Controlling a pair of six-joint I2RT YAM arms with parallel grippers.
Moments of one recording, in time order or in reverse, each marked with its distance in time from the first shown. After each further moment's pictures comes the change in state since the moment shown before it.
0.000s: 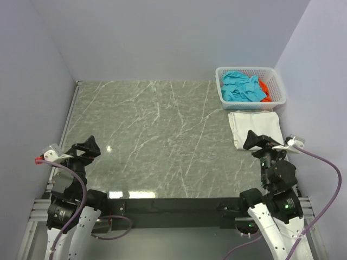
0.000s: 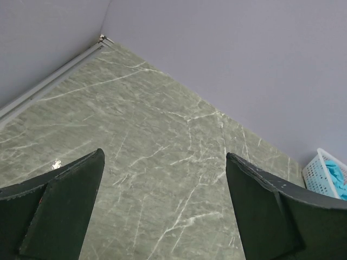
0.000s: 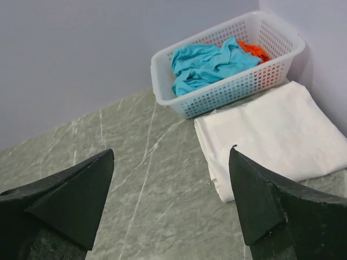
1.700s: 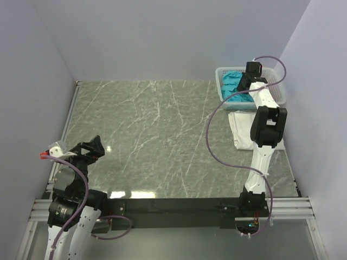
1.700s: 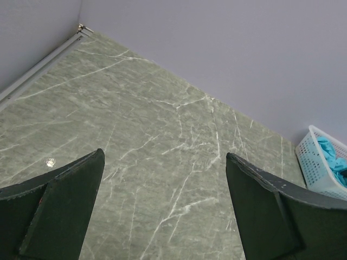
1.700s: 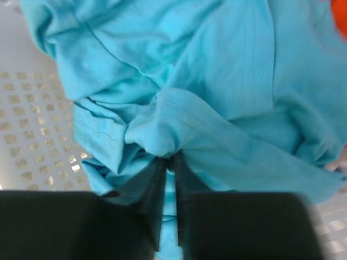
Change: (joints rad) left arm 0.002 0.025 -0.012 0.020 0.102 0.025; right arm -0.377 2.105 1.368 -0.071 -0.355 -0.047
